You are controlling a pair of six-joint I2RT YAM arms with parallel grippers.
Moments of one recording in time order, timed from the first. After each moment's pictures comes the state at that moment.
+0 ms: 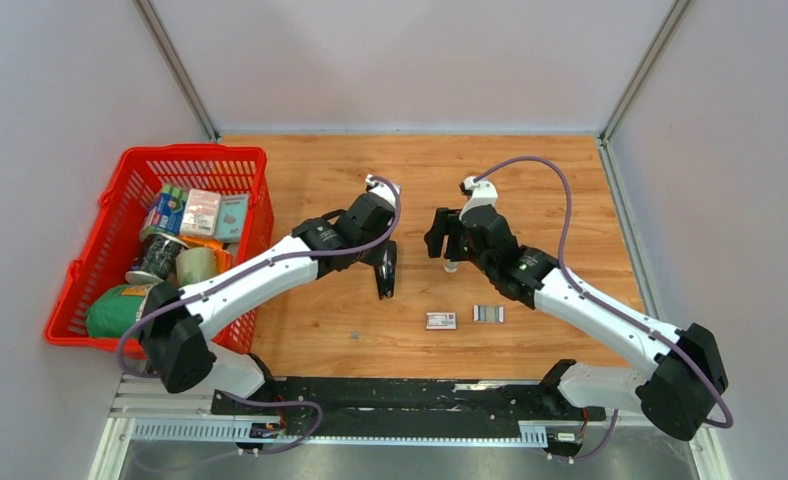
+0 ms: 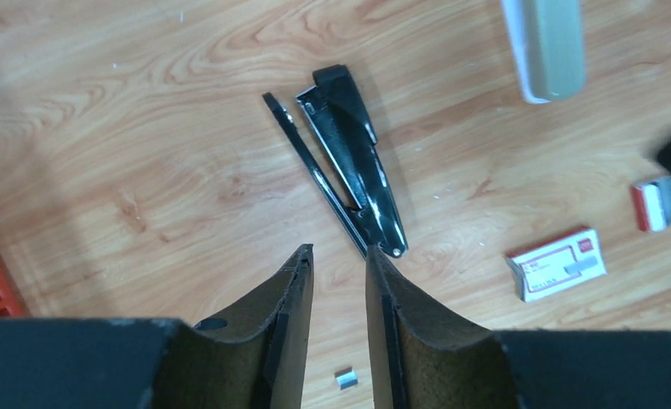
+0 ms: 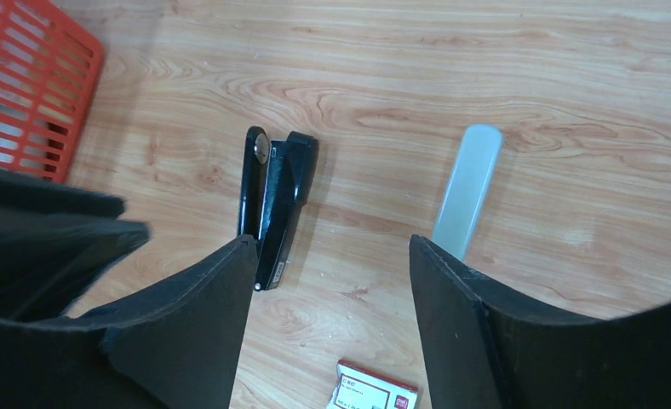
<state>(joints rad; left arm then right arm) -0.85 1.39 1.19 -0.62 -0.31 -0.34 0.76 1.21 0.90 -0.20 0.26 0.52</state>
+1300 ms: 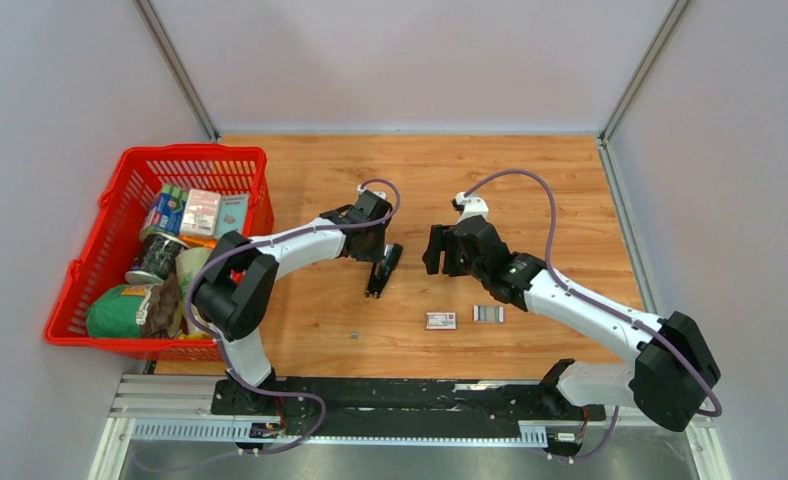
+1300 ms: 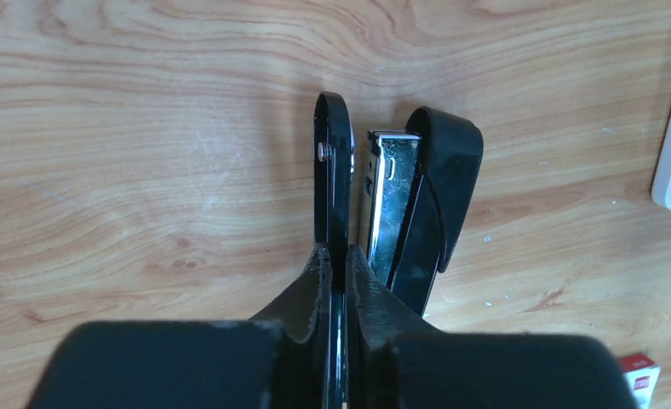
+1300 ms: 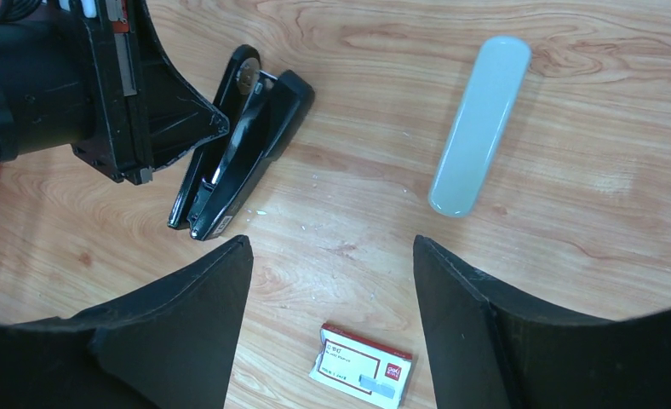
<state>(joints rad) -0.65 1.77 1.13 -0.39 -0.11 -0.50 0.76 1.24 0.82 -0.21 0.20 0.55</state>
